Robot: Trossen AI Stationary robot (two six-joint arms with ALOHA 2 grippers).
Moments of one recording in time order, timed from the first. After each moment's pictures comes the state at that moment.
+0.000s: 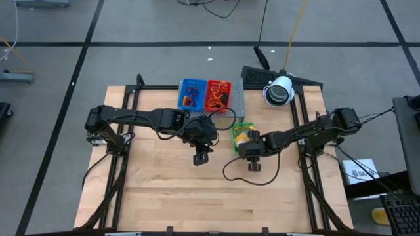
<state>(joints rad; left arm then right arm) -0.07 1.71 1.68 -0.87 0.08 -0.21 0.16 1.53 0.83 -0.55 0.18 0.16</state>
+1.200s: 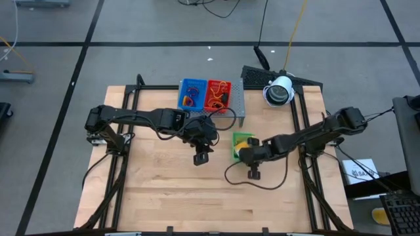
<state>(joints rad) -0.07 1.71 1.68 -0.87 0.08 -0.22 0.24 1.46 0.81 -0.42 0.06 0.32</state>
